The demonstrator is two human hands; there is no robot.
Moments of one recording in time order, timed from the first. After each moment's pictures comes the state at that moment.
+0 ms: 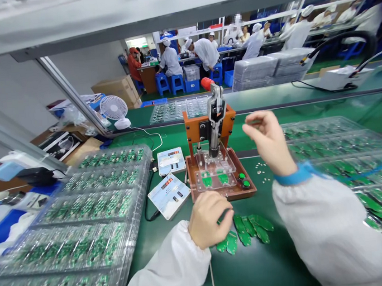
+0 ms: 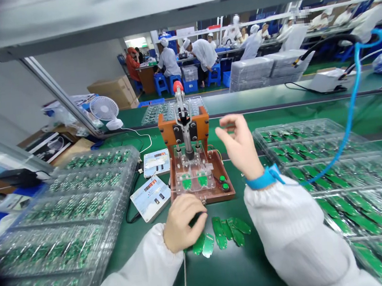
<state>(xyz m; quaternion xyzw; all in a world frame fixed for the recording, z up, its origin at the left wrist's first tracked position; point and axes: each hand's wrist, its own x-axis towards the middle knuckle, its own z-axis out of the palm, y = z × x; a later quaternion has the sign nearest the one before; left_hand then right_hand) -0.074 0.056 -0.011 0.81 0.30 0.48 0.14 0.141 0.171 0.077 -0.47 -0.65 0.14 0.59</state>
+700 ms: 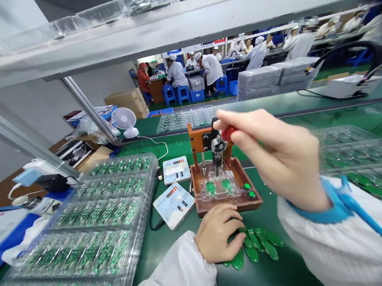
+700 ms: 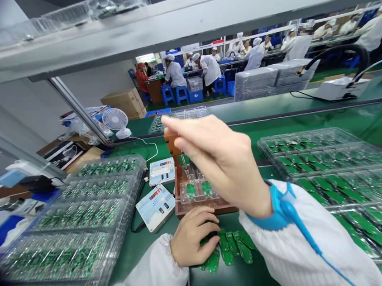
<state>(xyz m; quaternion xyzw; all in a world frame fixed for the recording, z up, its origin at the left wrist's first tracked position) -0.070 0.058 -0.025 0.86 0.25 0.41 0.17 0.084 0.094 0.181 -0.27 -0.78 0.00 0.57</state>
